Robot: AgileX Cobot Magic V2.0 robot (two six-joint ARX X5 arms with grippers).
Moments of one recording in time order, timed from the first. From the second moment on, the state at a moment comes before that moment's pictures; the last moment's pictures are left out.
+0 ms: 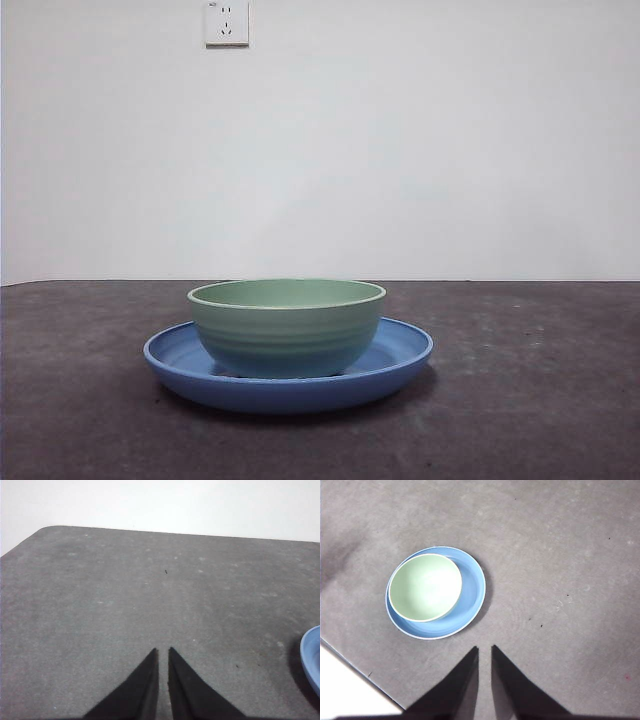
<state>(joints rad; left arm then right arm) -0.07 0.00 0.03 -0.18 0.02 -0.07 0.40 0.96 1.41 -1.21 -0.21 0.00</state>
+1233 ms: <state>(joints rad) -0.07 0.00 0.03 -0.18 0.02 -0.07 0.04 0.05 0.10 -0.09 -0.08 -0.01</state>
